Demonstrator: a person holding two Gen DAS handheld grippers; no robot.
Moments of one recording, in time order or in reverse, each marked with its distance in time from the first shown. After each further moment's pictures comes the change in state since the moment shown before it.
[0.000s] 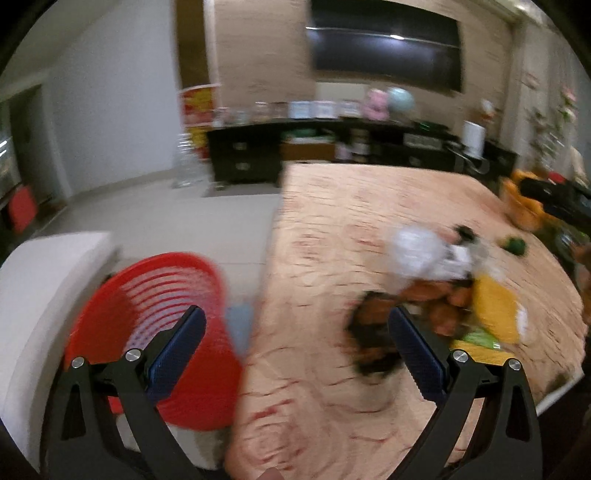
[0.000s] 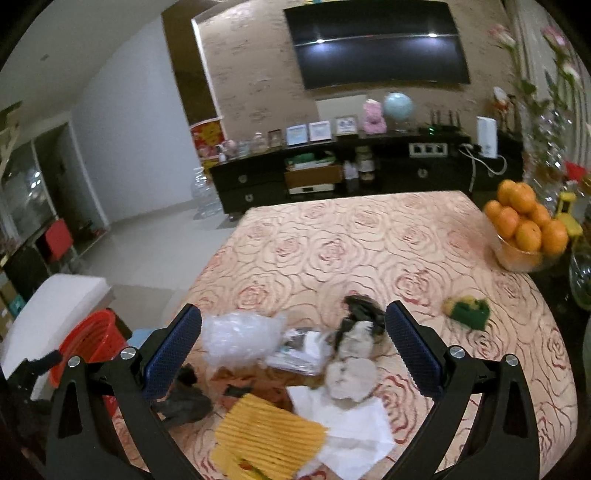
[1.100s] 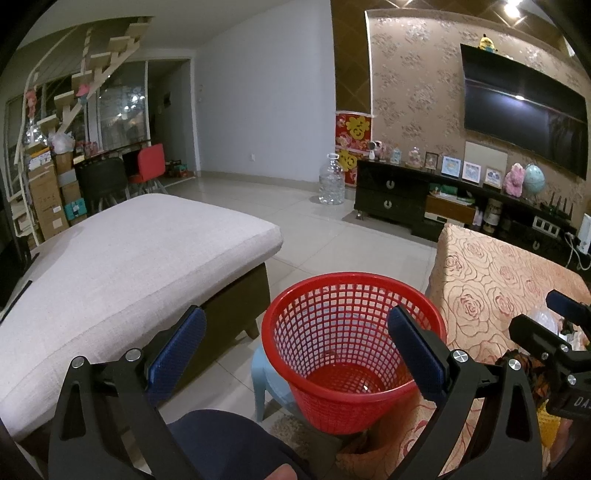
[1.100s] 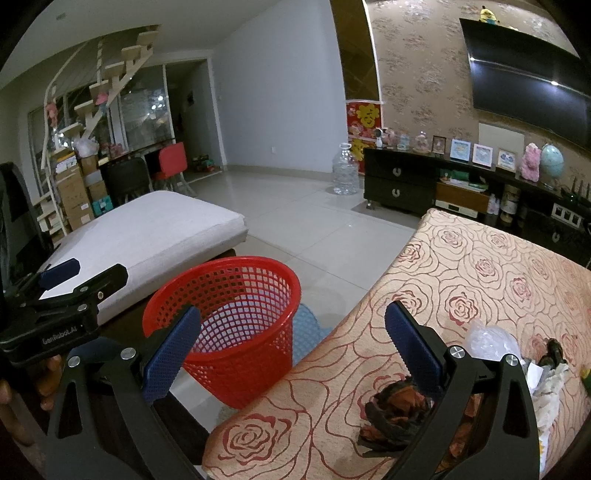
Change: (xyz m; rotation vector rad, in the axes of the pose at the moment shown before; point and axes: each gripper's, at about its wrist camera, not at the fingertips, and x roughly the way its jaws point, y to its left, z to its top) left arm -0.088 0.145 -0.046 -0.371 -0.142 0.482; right arm 0.022 0.227 -0.058 -0.399 0.051 0.423
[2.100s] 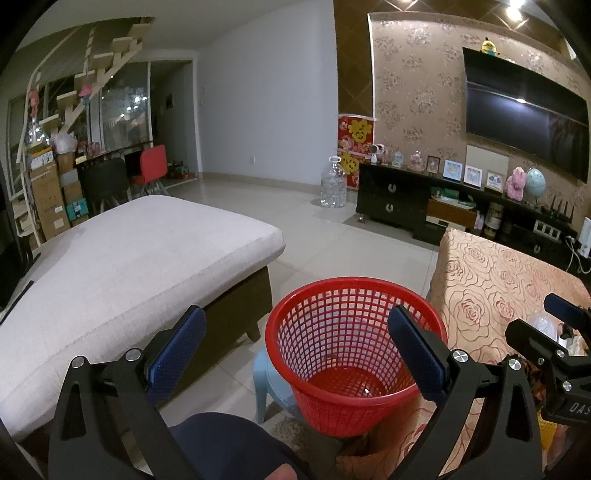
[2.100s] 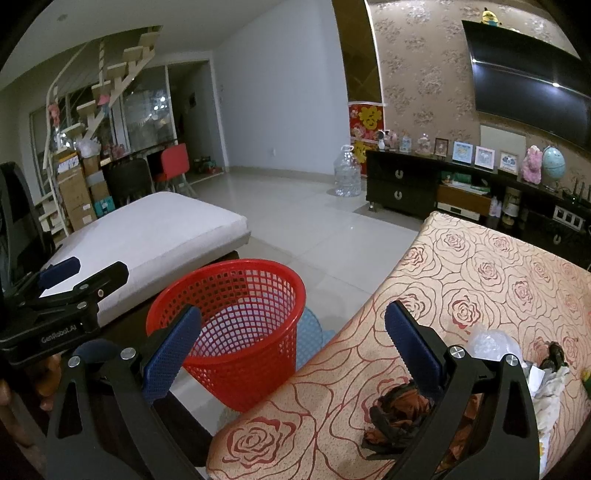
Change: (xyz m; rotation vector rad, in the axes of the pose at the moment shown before) left arm -0.004 0.004 0.014 -0.009 -0.009 0.006; right arm -0.001 0.004 0.005 -0.008 -0.005 0.010
